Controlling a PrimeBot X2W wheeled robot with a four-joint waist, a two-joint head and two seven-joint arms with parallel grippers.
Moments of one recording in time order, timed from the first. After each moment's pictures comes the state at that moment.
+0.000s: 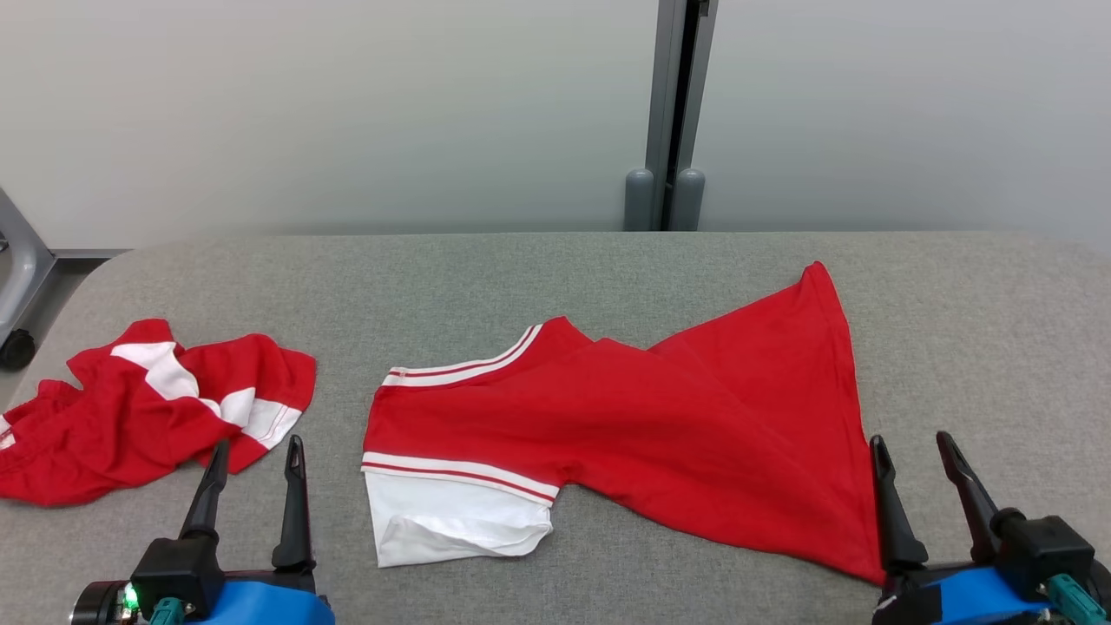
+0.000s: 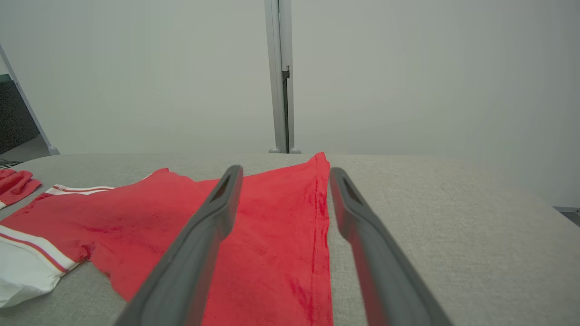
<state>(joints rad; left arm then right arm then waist) 0.01 0.13 -0.02 0.22 -0.13 -0.07 -0.26 -0.01 -0.05 -0.07 0.21 0.09 0.13 -0.26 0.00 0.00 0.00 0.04</state>
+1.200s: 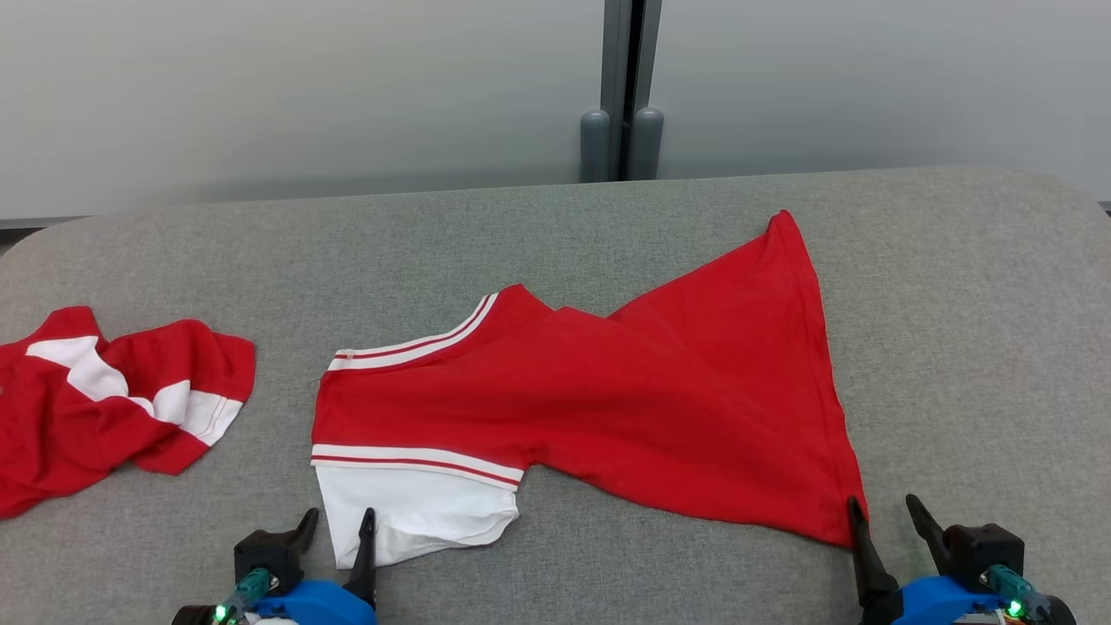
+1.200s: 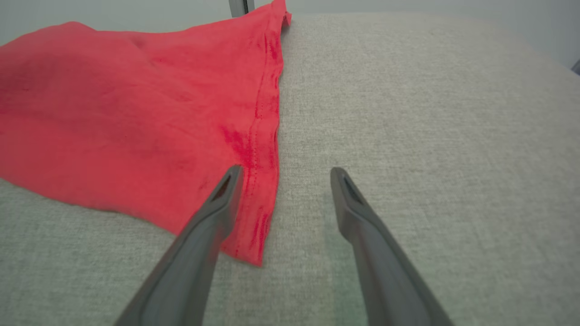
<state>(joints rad) -0.20 0.11 -0.14 0.82 -0.19 -0.13 -0.25 -0.12 -0.05 -0.11 0.62 0.04 0.13 -0.26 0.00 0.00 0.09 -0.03</state>
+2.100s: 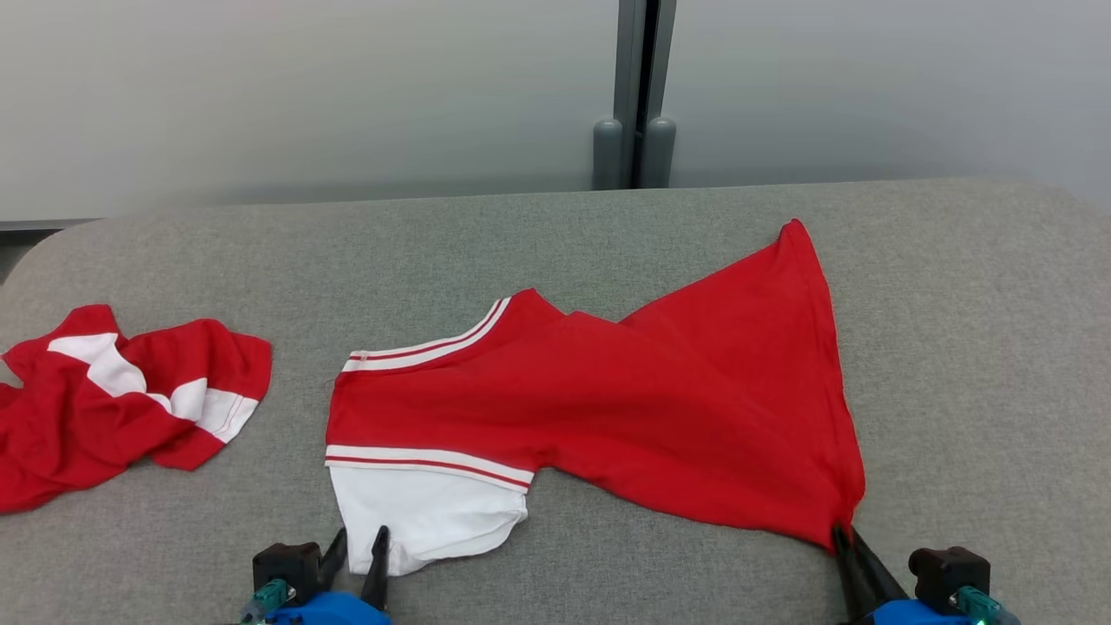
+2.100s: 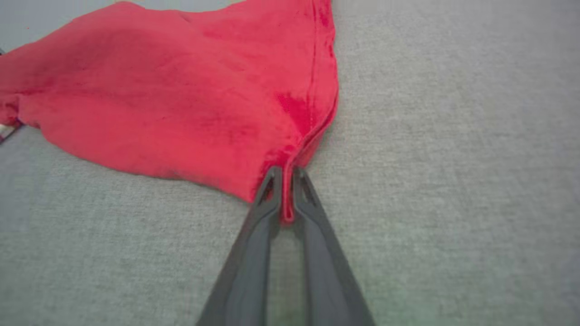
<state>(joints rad) -0.20 0.09 -0.24 0.89 -0.32 -0.12 -0.24 -0.10 -0.05 0.00 0.67 0.15 0.13 -0.26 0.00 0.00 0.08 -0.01</state>
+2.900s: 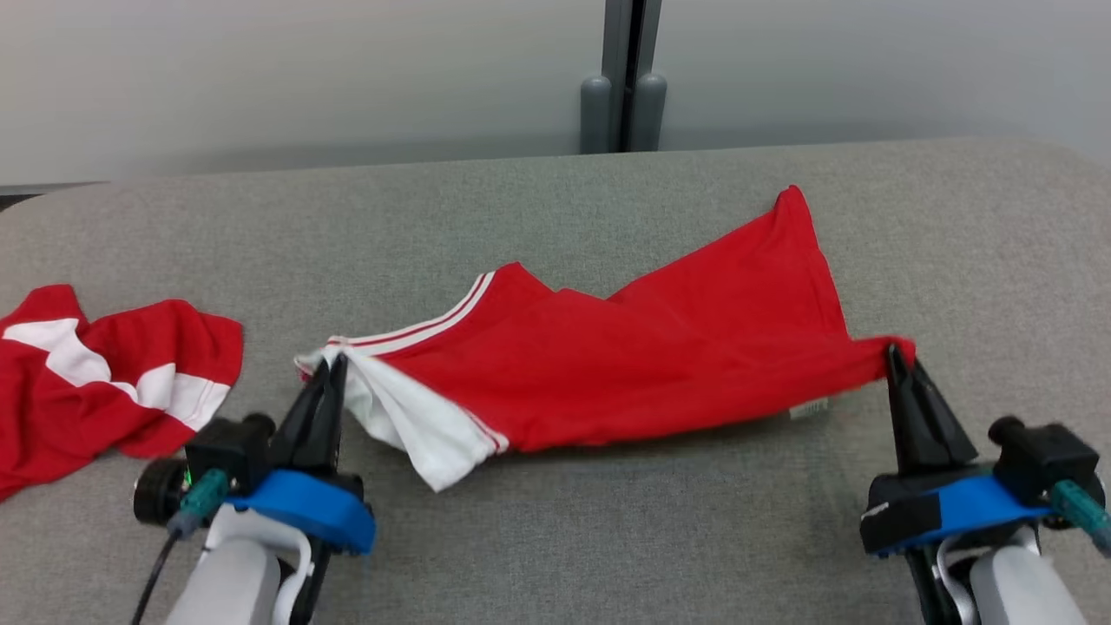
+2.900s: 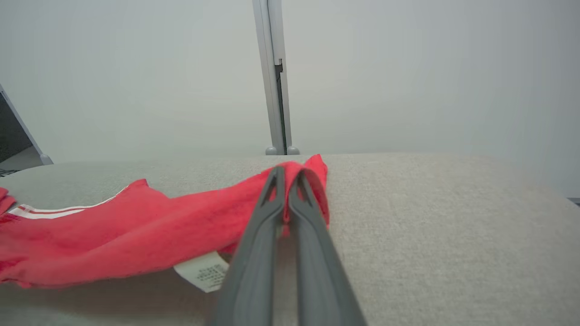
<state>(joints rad) -0.25 0.21 -0.26 0.45 -0.32 -0.13 -0.26 -0.15 -0.10 -0.01 0.26 0.18 0.13 -0.26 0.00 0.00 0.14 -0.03</state>
